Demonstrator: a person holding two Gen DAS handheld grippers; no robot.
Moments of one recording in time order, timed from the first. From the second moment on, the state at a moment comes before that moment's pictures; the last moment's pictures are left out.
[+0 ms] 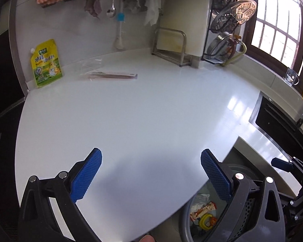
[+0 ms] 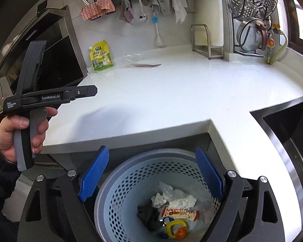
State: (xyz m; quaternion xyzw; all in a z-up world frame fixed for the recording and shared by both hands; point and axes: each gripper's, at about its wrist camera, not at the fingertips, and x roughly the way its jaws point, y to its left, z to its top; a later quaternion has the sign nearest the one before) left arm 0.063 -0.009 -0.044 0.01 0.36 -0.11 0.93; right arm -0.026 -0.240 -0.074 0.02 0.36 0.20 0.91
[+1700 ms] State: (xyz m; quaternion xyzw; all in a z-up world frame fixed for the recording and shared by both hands) left arm 0.269 0.145 -0.075 -0.07 0.36 0.03 0.93; right arm 0.421 0.010 -0.124 -0.24 0.41 0.29 0.83
